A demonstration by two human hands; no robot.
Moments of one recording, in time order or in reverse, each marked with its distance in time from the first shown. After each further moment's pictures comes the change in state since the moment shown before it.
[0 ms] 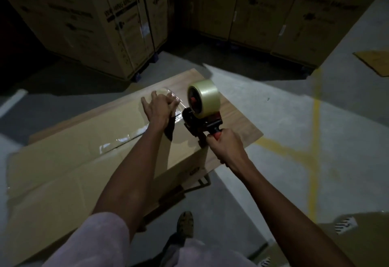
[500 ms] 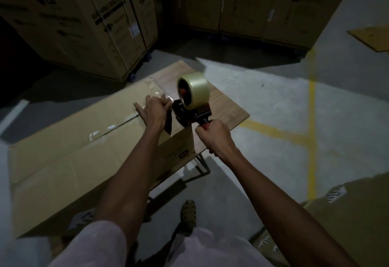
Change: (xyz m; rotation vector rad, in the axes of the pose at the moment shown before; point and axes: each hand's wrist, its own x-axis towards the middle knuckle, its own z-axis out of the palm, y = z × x) left_hand -0.081 0.027 0.014 0.090 0.029 -0.021; right_hand -0.054 0.023 -0.021 0.063 0.033 -0.001
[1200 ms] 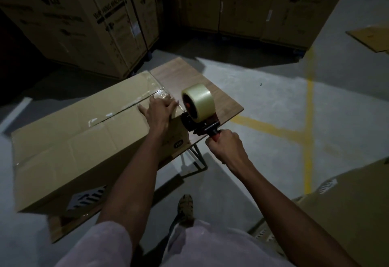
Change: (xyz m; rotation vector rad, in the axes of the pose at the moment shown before) left_hand -0.062 0.018 0.004 -0.062 -0.001 0.038; right_hand -0.066 0.054 -0.024 -0.107 0.007 0.027
